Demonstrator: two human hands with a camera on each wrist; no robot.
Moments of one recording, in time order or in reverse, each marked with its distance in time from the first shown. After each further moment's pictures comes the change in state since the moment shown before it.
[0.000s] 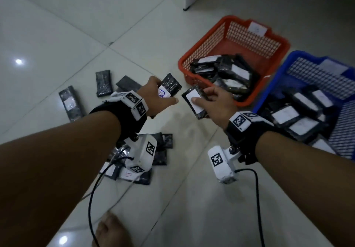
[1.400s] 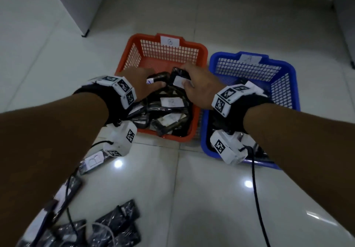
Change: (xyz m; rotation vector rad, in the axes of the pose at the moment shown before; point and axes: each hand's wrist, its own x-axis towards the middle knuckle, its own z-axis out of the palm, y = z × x) left_hand 0.196 0.179 0.050 0.704 -0.155 0.677; right_hand 0.107 -0.040 -0.159 -0.718 0.134 -0.213
